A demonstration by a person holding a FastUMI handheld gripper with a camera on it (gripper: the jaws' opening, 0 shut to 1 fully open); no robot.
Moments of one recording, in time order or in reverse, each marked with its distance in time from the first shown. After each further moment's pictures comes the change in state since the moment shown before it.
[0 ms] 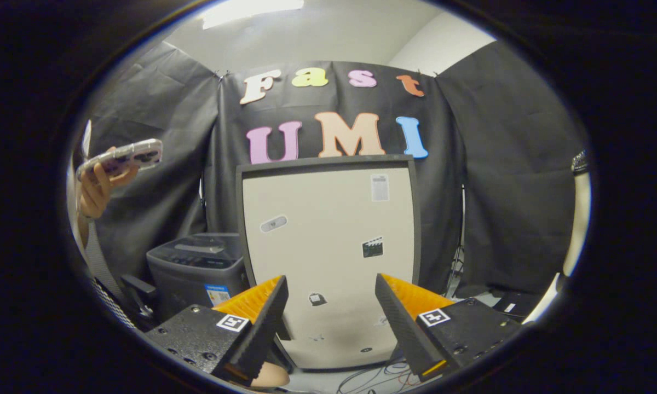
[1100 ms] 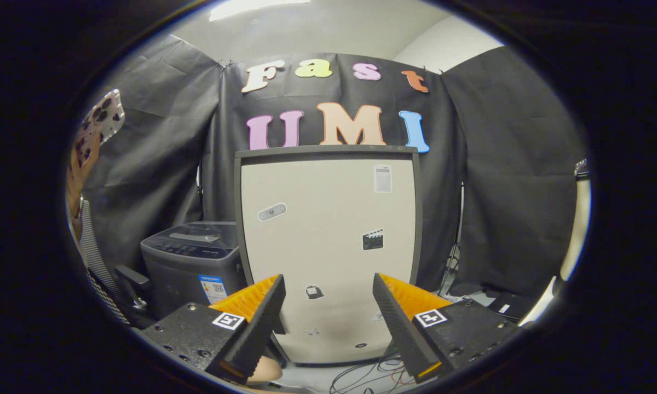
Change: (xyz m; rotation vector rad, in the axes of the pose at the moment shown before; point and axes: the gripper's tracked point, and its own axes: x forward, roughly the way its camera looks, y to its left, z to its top) arm 0.006 -0.002 -0.006 0.006 0.014 -0.024
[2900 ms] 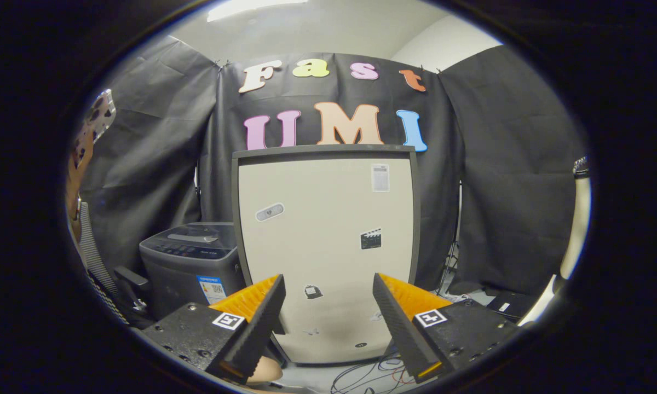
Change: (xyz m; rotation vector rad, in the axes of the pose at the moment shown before) arm -0.001 -0.002 -0.001 0.008 0.003 -0.009
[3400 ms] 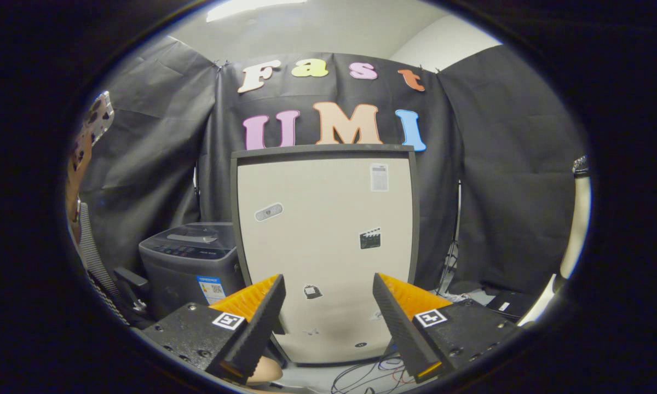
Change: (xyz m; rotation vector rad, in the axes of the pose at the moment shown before) arm 0.001 -0.001 0.000 0.003 0.002 -0.004
